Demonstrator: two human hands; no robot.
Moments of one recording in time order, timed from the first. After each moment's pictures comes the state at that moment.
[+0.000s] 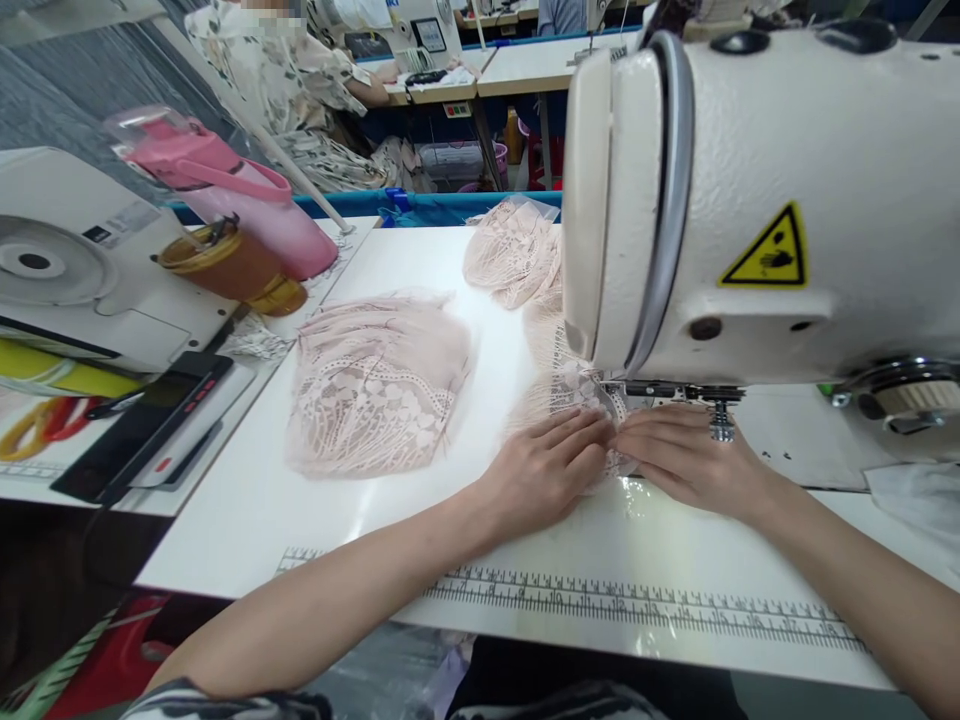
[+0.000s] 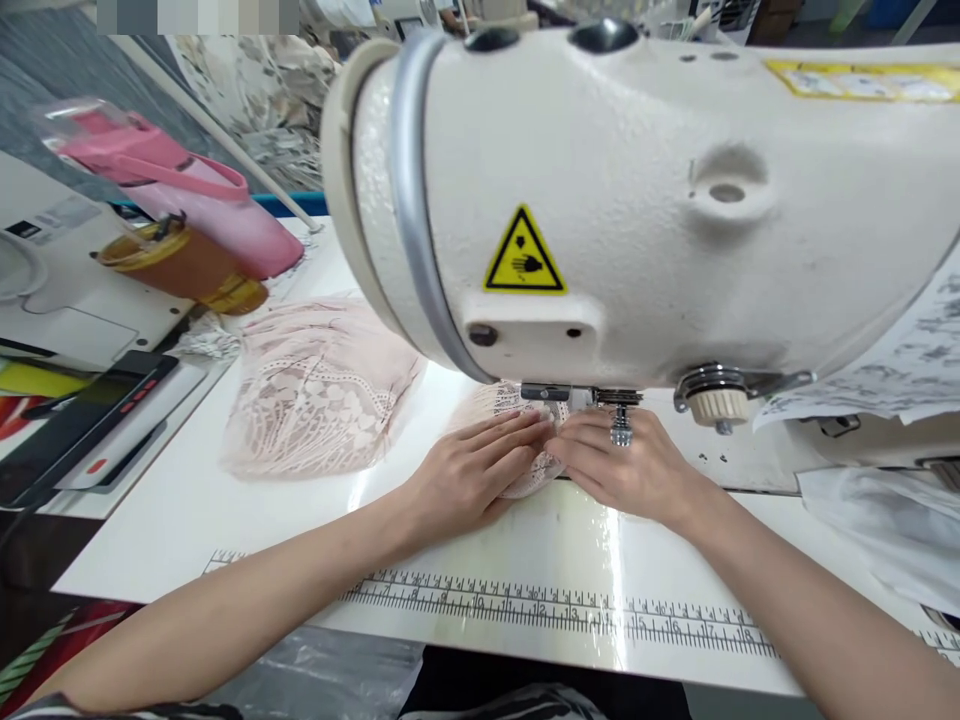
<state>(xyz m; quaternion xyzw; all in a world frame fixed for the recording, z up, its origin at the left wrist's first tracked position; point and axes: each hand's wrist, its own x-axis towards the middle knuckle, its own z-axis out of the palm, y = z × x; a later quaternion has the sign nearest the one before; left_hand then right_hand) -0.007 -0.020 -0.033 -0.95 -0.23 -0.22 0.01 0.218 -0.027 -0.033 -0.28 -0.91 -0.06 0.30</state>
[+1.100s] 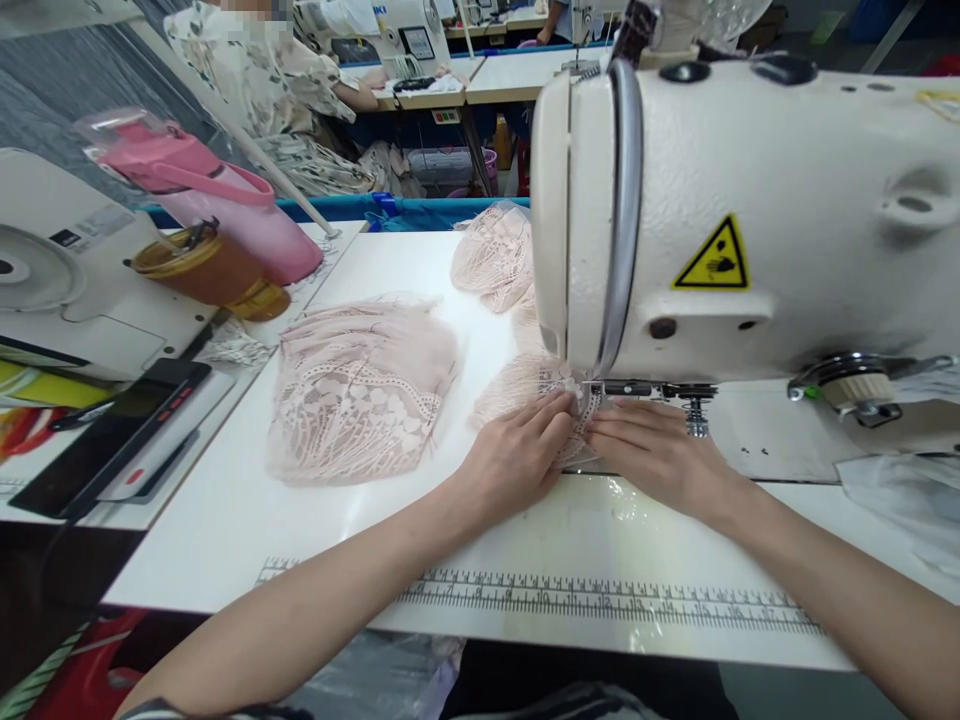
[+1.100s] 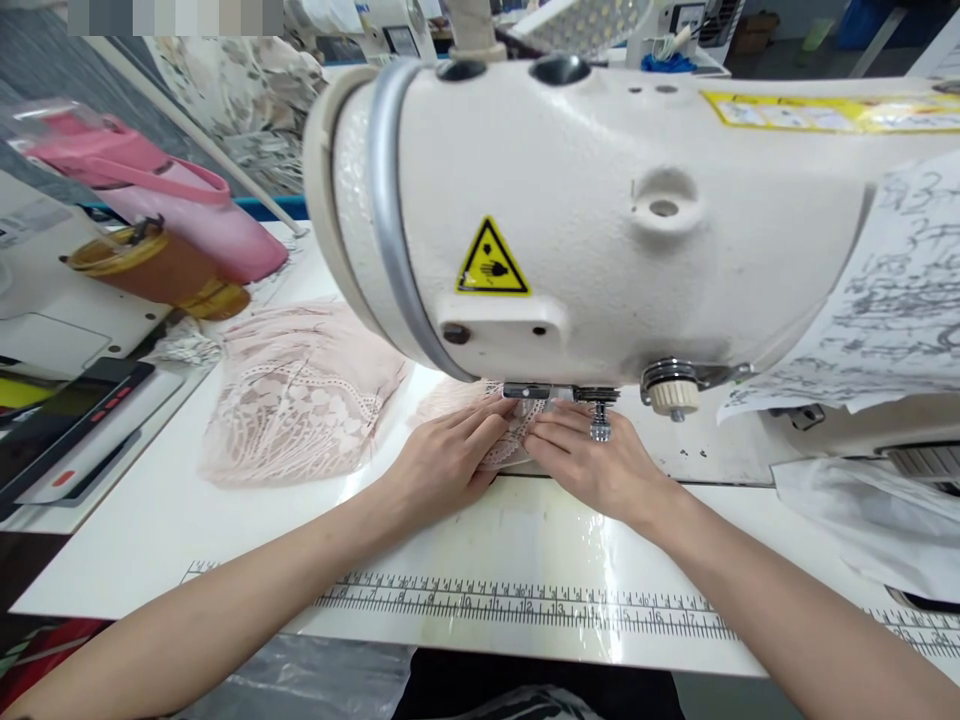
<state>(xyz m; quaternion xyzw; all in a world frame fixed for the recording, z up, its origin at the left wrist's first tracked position) -0.012 -0.008 -0.033 -0.93 -0.30 -0.19 0.03 0.207 -0.028 -0.052 -0.34 -0.90 -0.06 0.27</state>
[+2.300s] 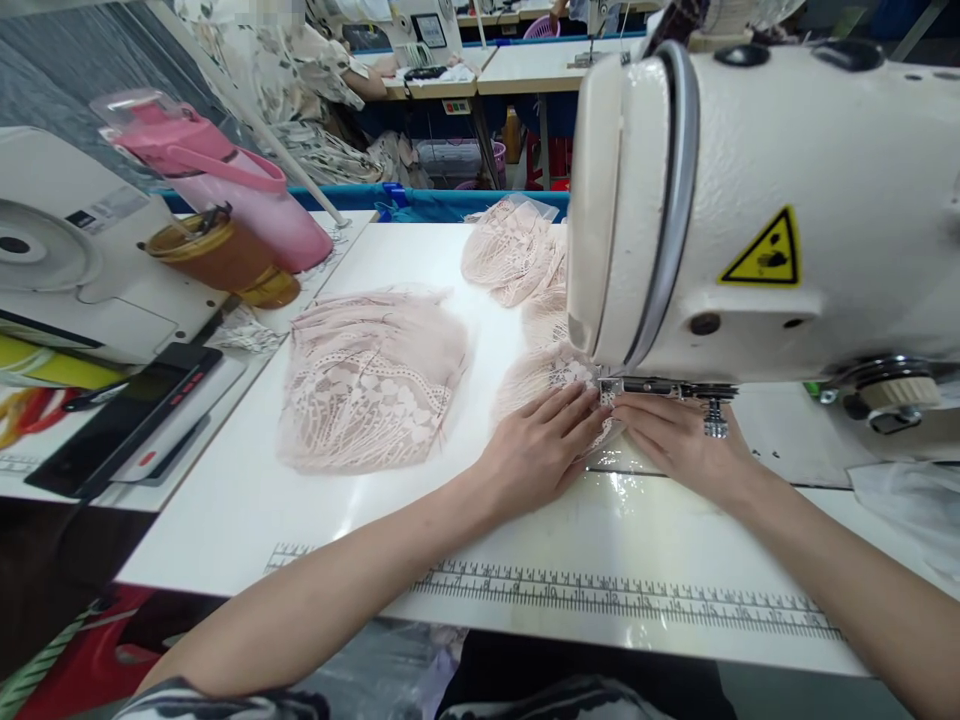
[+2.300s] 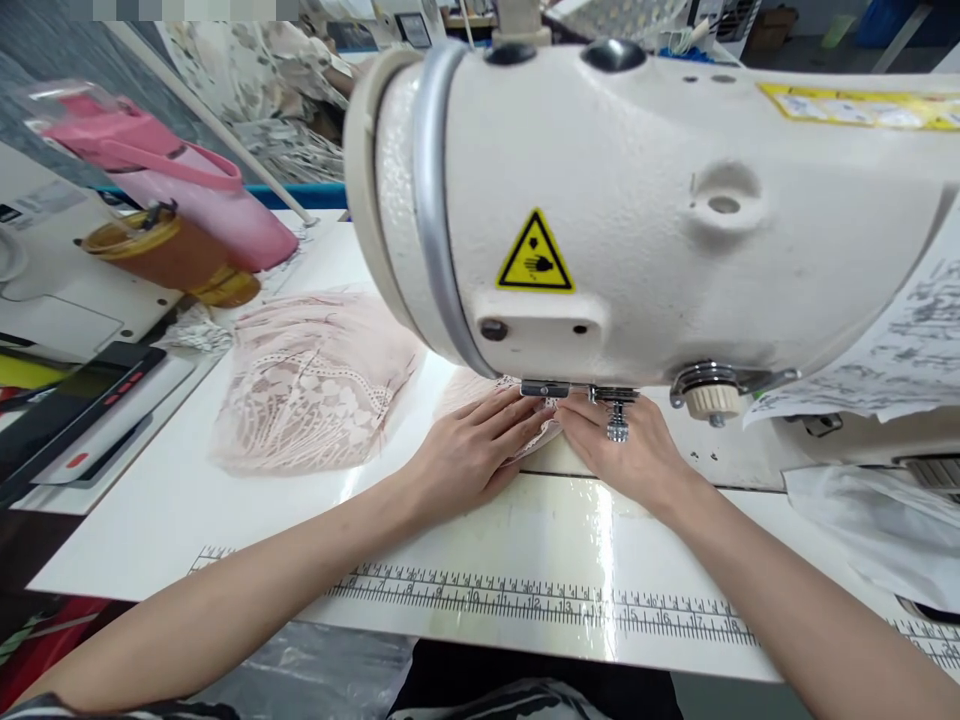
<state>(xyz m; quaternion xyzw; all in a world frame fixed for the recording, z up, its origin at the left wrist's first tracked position) -0.008 -0.007 -0.037 -0.95 -0.27 -0.17 0.04 0.213 -0.021 -0.038 -0.39 -0.87 -0.14 0.28</state>
